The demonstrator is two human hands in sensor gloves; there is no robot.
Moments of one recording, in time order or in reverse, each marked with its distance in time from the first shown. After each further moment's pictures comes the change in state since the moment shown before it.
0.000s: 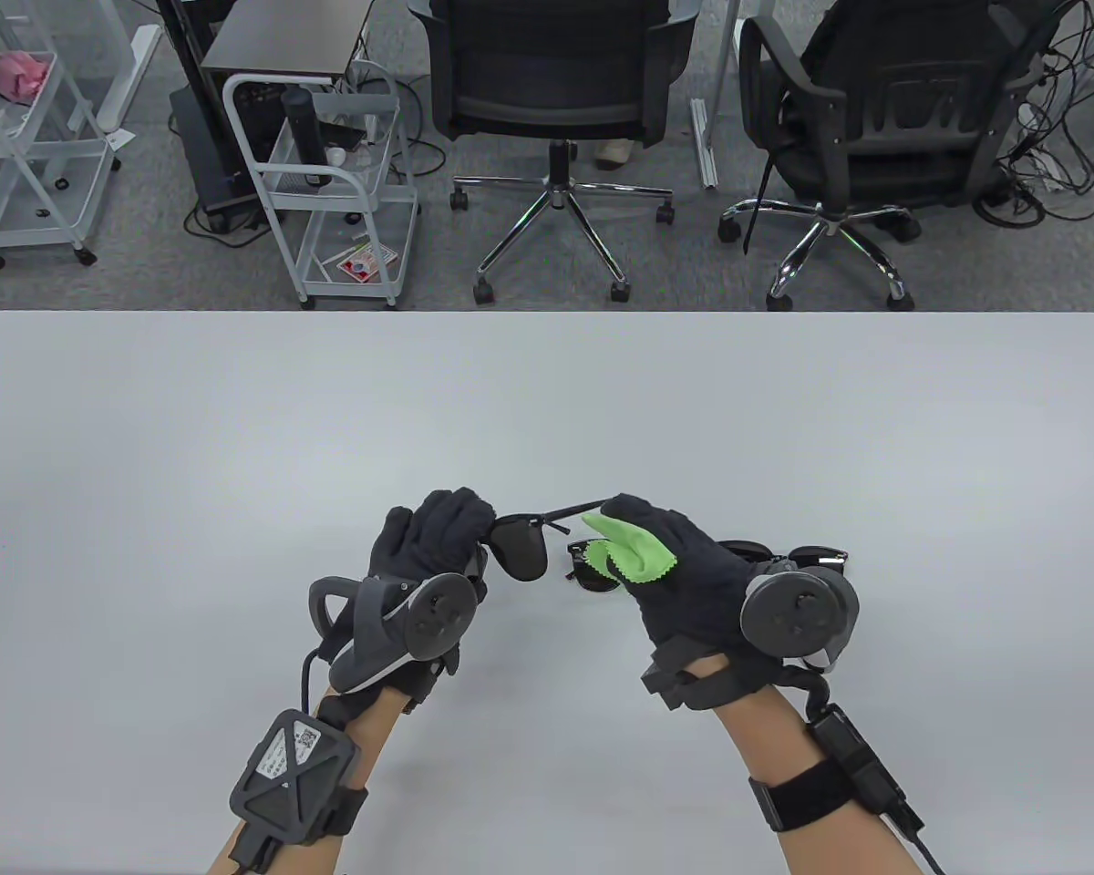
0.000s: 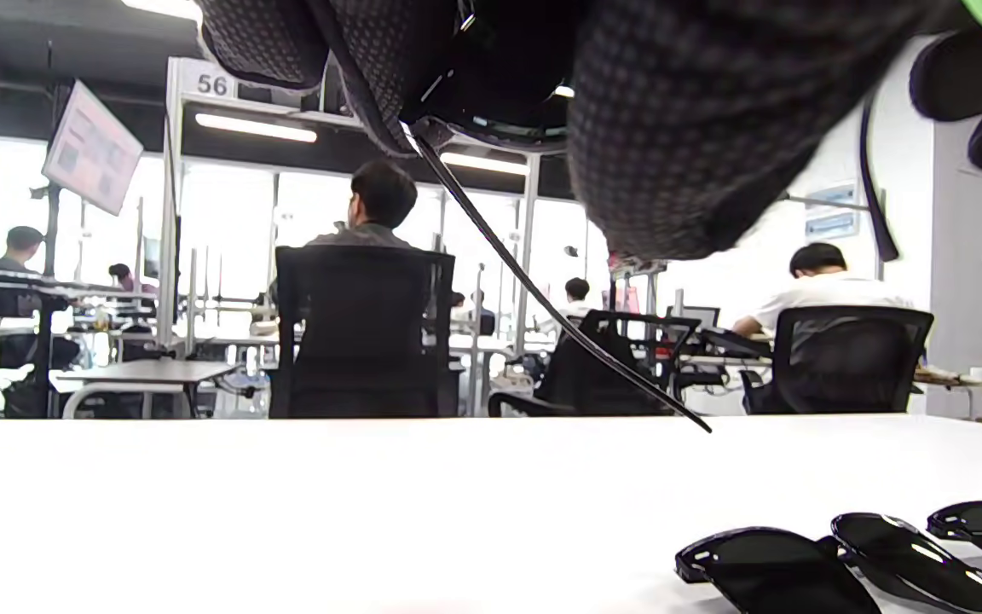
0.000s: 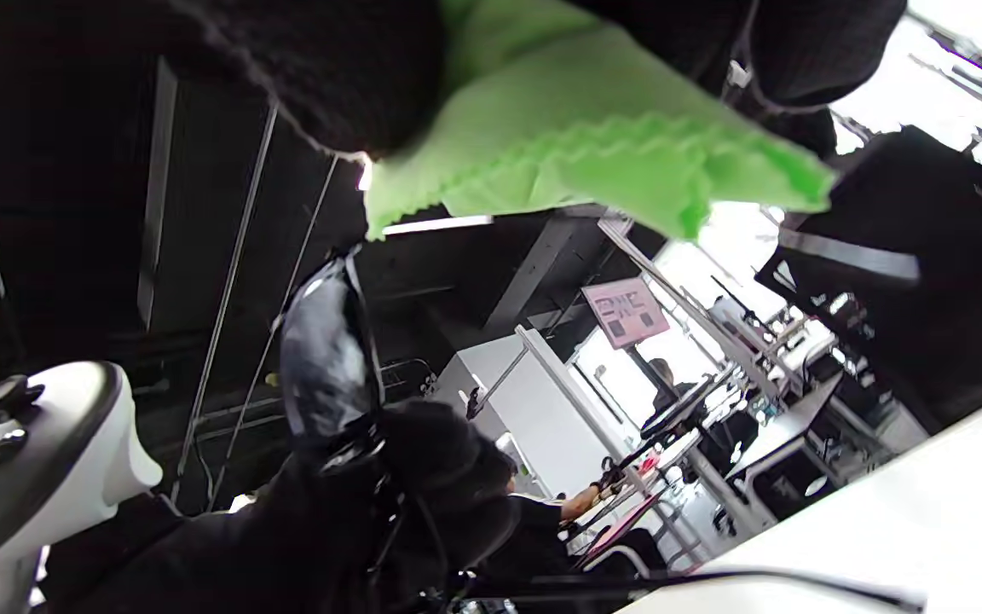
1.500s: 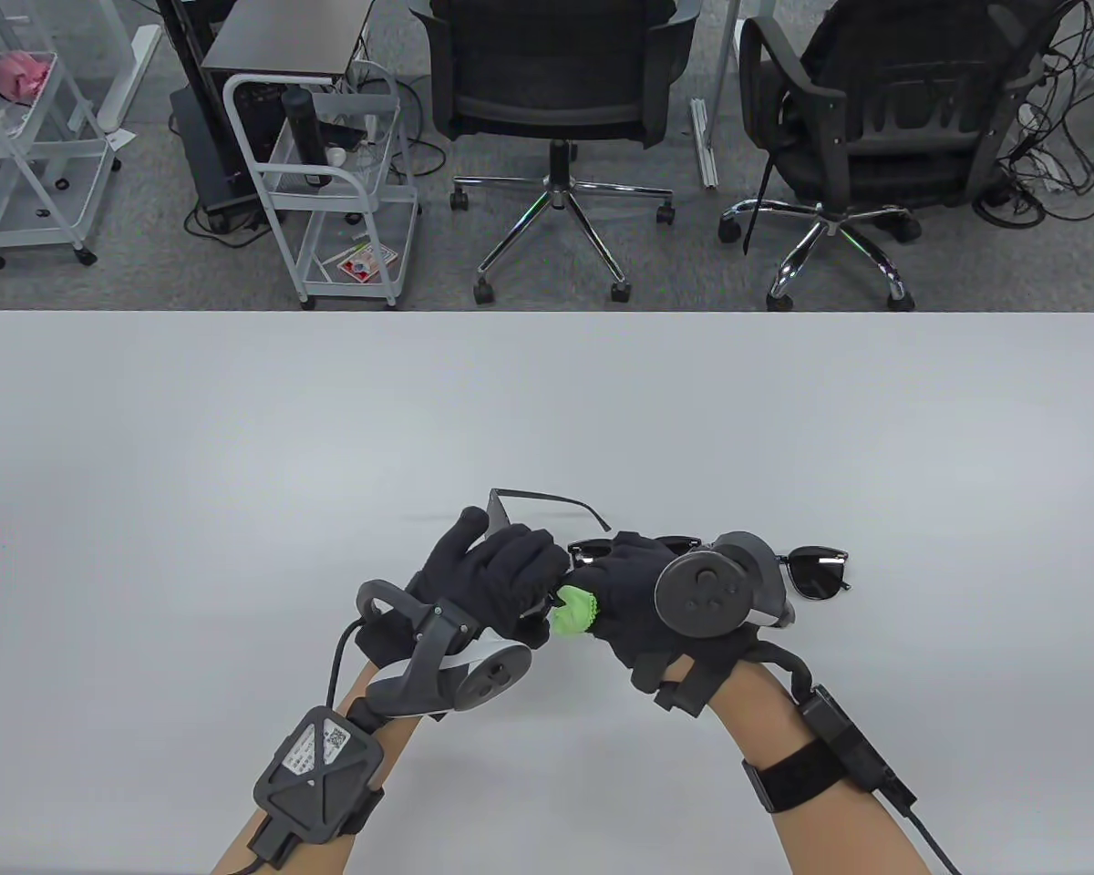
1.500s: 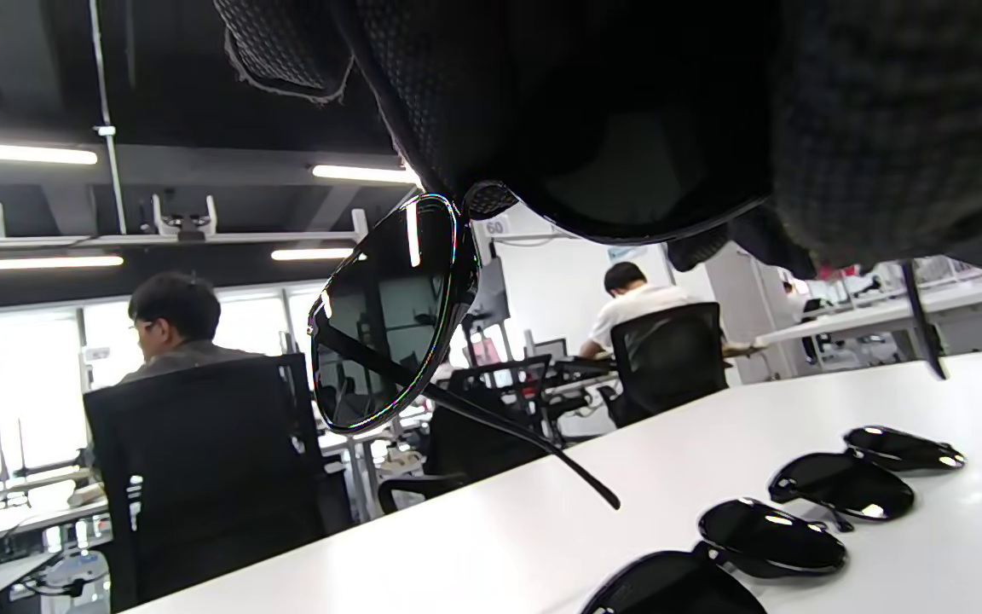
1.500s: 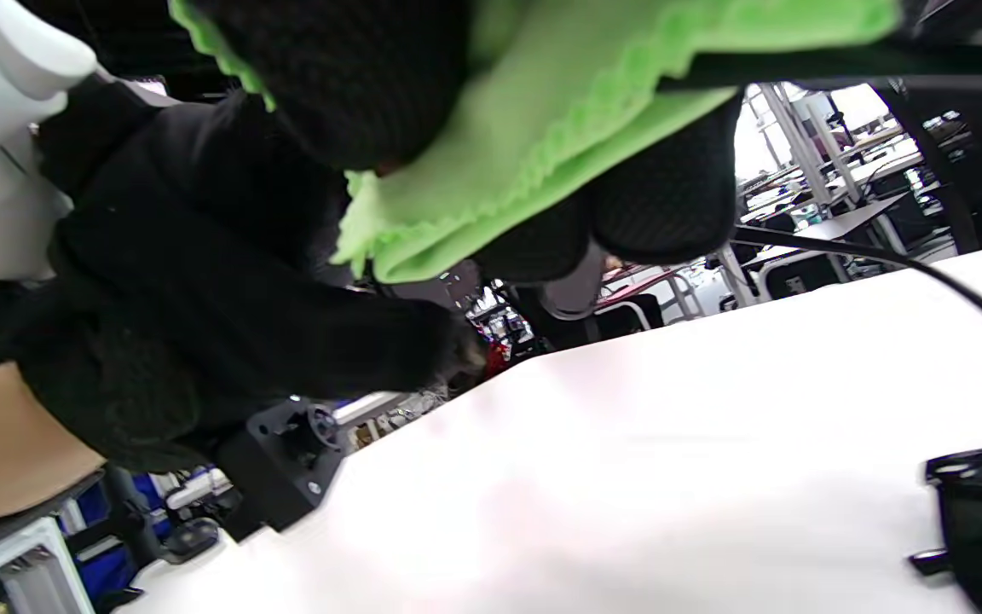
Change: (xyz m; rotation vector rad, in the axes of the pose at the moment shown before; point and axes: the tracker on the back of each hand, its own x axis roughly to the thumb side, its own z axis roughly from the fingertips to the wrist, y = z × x) left_hand 0.043 0.009 0.008 0.182 -0.321 -0.149; right_hand 0.006 0.045 -0.019 0.501 -0.115 0.144
